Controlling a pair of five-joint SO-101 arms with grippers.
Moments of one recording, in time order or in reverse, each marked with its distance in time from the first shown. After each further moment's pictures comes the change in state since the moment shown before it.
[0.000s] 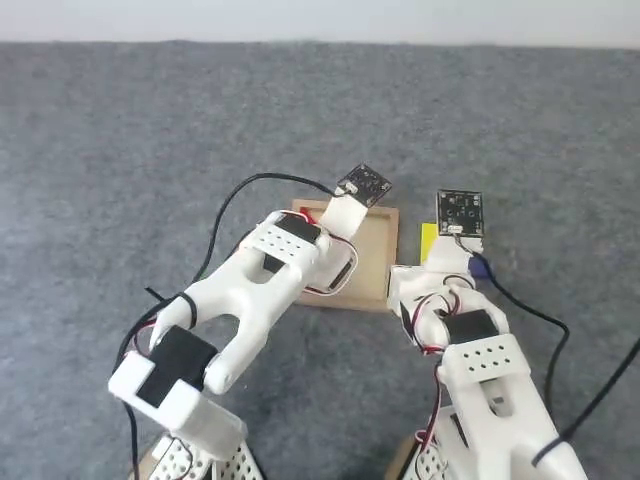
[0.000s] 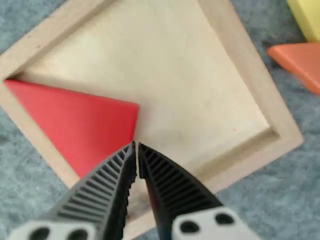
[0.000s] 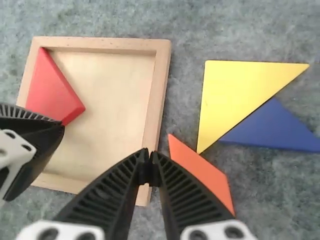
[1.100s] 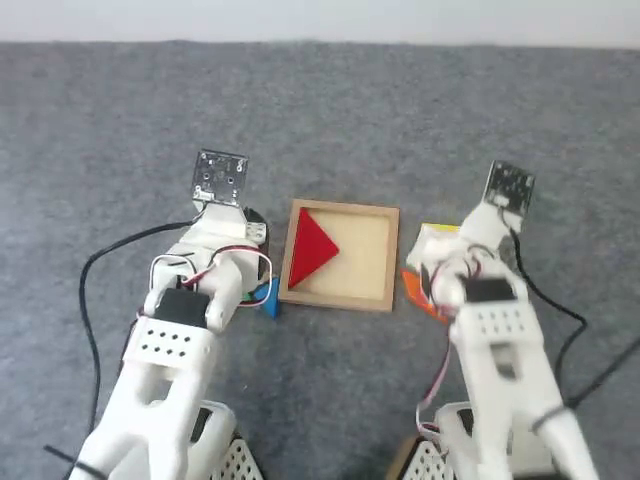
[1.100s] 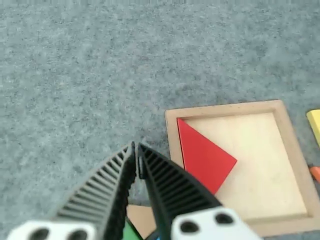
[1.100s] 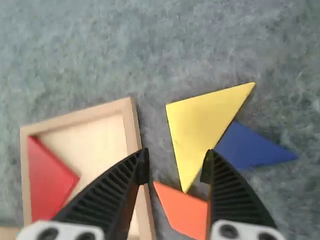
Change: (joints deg) left arm -17.9 -52.2 33.3 -17.1 11.0; right arm 8.3 13.1 -14.2 0.4 -12.0
